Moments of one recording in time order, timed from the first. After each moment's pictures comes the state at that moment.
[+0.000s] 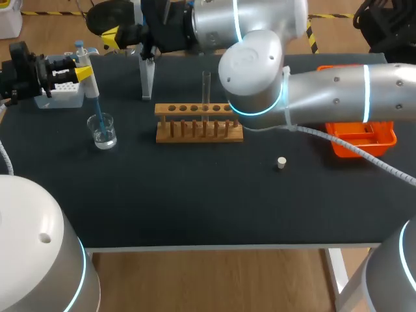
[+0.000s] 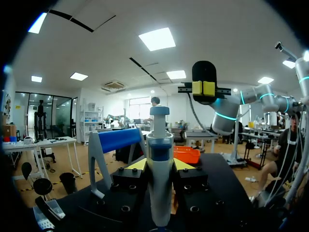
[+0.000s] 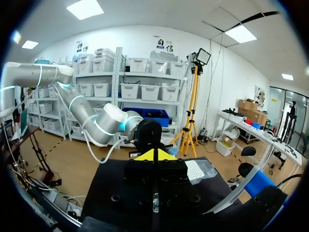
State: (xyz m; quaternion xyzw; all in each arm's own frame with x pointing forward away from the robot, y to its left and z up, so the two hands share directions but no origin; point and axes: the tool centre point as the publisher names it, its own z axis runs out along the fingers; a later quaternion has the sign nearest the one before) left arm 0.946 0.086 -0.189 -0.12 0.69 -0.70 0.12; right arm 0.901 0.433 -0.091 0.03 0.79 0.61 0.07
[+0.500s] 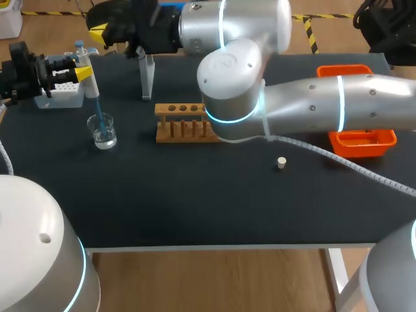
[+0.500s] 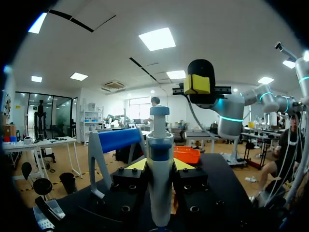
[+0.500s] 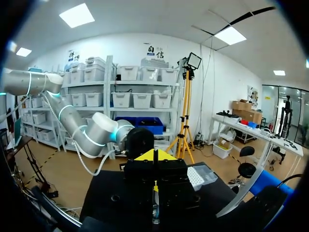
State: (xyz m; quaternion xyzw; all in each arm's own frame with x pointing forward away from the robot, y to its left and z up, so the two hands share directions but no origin) left arm 0.946 0.086 -0.189 -0.12 0.69 -0.70 0.12; right arm 0.916 0.461 -0.092 0.06 0.76 0.64 0.07
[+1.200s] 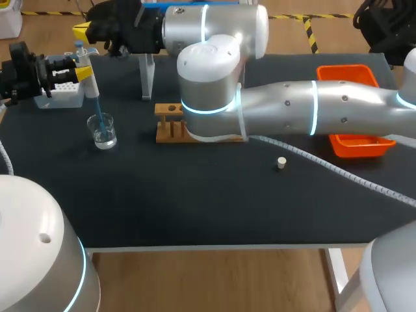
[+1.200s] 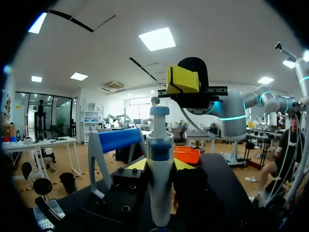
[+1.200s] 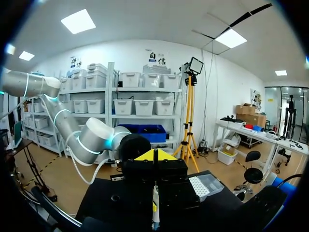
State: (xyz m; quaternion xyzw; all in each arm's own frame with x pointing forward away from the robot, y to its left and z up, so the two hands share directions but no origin) left arm 0.946 0.086 -0.189 -0.12 0.69 -0.70 0.12; right arm 0.934 0.499 -0.099 0.05 0.74 0.67 0.06
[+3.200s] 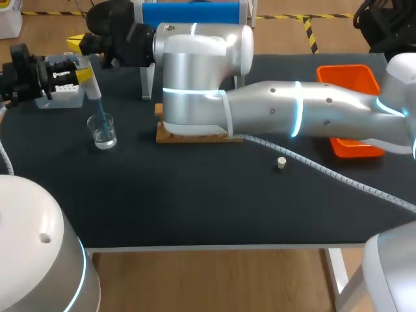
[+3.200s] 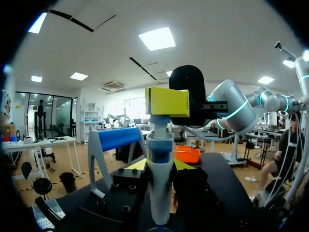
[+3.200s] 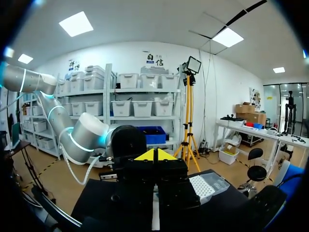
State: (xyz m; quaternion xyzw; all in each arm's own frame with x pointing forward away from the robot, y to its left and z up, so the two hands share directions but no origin) left arm 0.944 0.086 -0.194 -0.12 0.69 -0.70 0.12; right arm 0.944 0.520 -0.136 0.06 0.73 0.68 0.05
